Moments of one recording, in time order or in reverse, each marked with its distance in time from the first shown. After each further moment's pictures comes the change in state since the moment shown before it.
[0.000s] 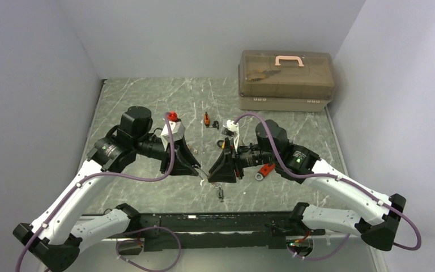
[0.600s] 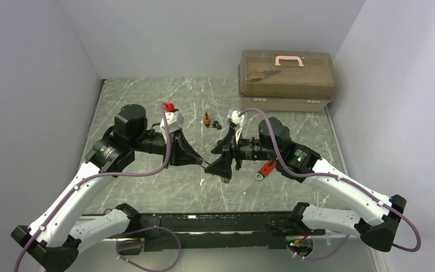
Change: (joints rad) left arm -0.008 -0.006 0.001 0.130 -0.068 -0.173; right arm -0.011 0.000 0.008 0.029 0.154 -0.021
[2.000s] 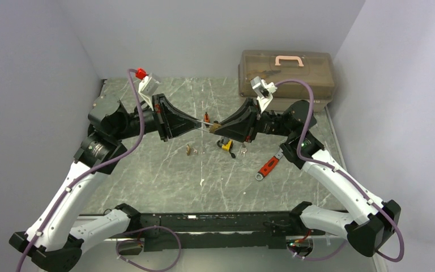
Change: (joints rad) left arm 0.068 -0.001 0.124 0.335 -0.303 -0.544; right arm -0.315 0.054 -0.003 0.631 -0.373 0.295
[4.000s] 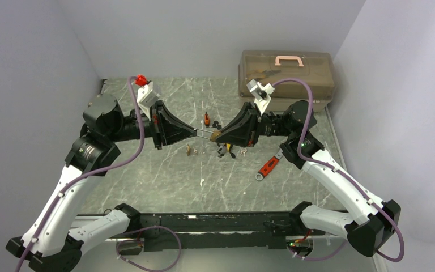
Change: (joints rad) left arm 0.007 -0.017 0.066 -0.191 0.094 0.241; right arm 0.002 0.000 -0.001 0.014 -0.111 0.086
